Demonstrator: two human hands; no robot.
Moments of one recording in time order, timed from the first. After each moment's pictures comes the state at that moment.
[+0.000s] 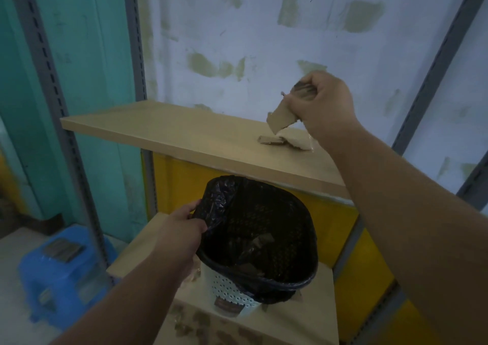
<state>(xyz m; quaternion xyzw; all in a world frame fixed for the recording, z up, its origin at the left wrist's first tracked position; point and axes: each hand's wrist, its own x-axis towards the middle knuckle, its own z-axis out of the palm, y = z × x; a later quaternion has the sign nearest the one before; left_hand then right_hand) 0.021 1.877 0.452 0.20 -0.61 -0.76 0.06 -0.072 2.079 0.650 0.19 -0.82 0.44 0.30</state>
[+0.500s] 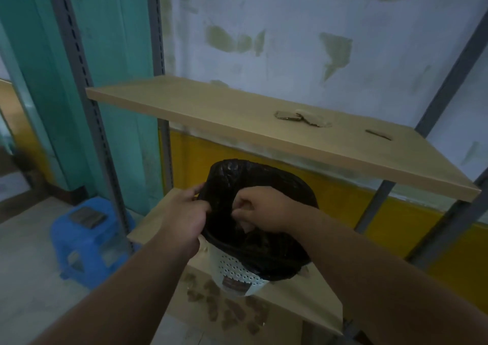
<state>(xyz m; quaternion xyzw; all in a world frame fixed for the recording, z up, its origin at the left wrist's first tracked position) 0.050 1.873 0.441 0.23 -0.61 -0.75 0.08 -0.010 2.030 0.485 0.33 -0.92 0.18 -0.13</state>
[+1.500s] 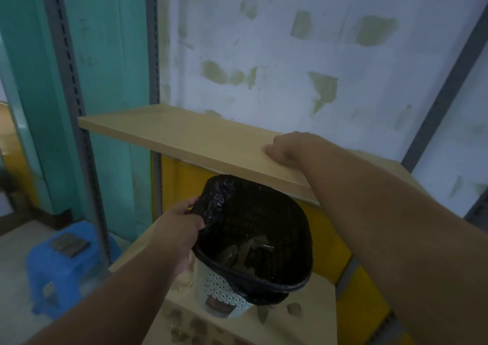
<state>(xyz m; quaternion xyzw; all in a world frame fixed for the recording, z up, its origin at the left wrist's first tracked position) 0.024 1.875 0.468 0.21 -0.60 -0.76 0.08 -0.143 2.042 0.615 0.10 -0.99 -0.11 -0.01</state>
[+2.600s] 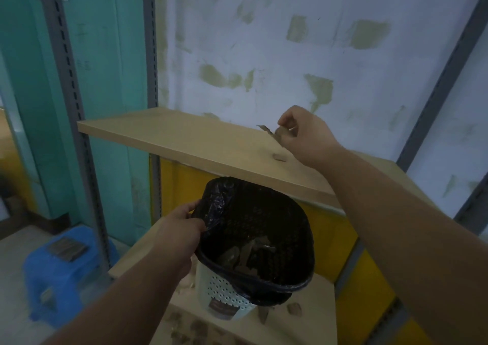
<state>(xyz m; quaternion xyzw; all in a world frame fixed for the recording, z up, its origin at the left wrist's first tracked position) 0.025 1.875 0.463 0.20 -0.60 -0.77 0.09 -0.089 2.076 0.627 0.24 -0.90 0.30 0.21</state>
